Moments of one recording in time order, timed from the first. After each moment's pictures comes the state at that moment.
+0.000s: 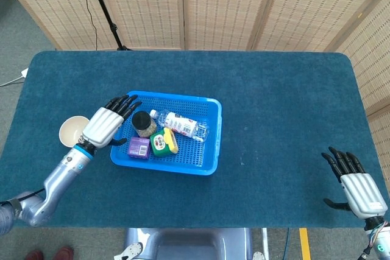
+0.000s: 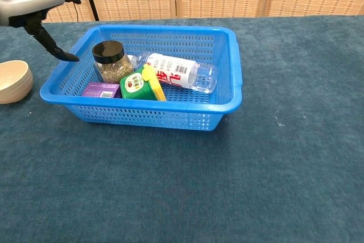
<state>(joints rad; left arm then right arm) -0.70 -1.33 -0.16 -1.52 1.38 0.99 0.18 0.13 -0.98 -0.03 -1.65 -1.59 1.35 0.08</state>
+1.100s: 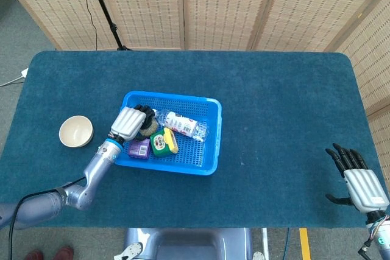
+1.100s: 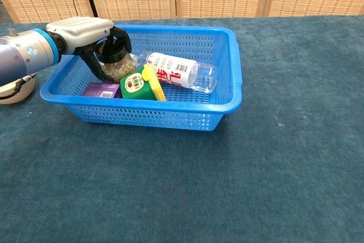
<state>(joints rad) -0.83 -1.62 -0.20 -1.23 1.14 0.88 0.32 0.15 -0.99 -0.01 -1.62 -1.53 1.31 0.12</state>
